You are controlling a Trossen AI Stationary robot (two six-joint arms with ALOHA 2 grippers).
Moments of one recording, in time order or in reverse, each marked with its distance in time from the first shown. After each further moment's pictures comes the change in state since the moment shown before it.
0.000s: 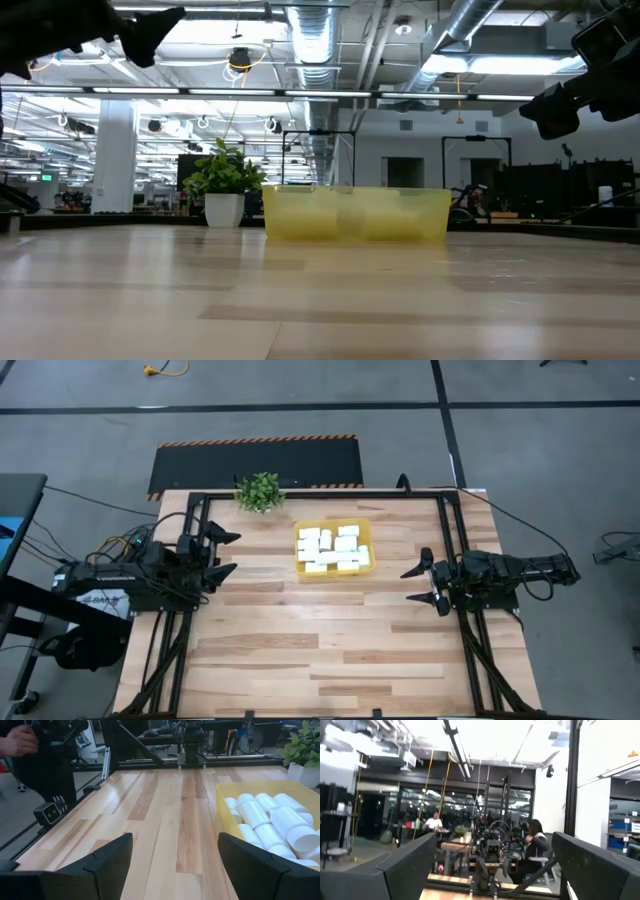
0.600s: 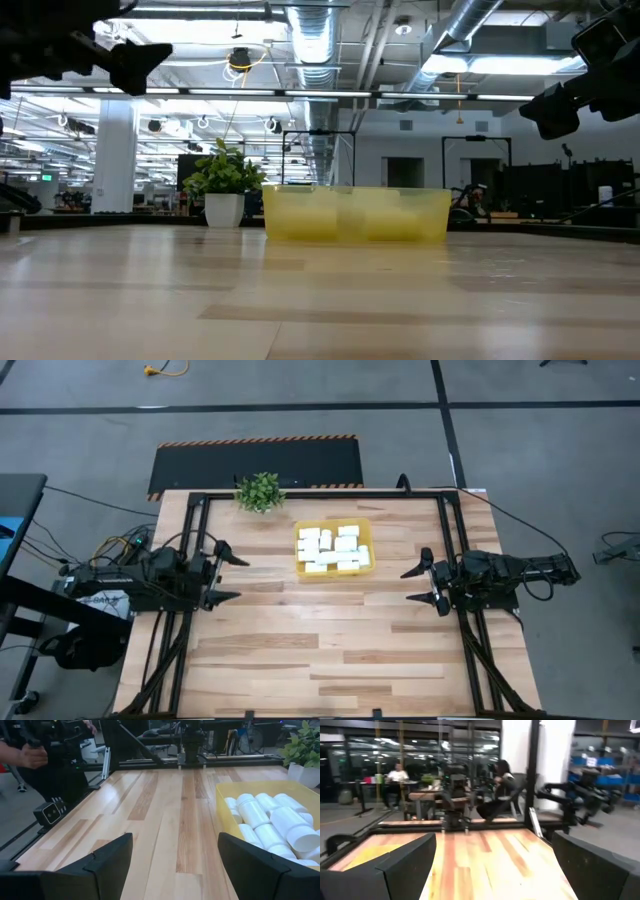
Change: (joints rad) left arm -0.044 -0.214 -0.040 -0.466 0.176 0.085; right arm 0.000 0.000 0.000 0.000 0.000 0.000
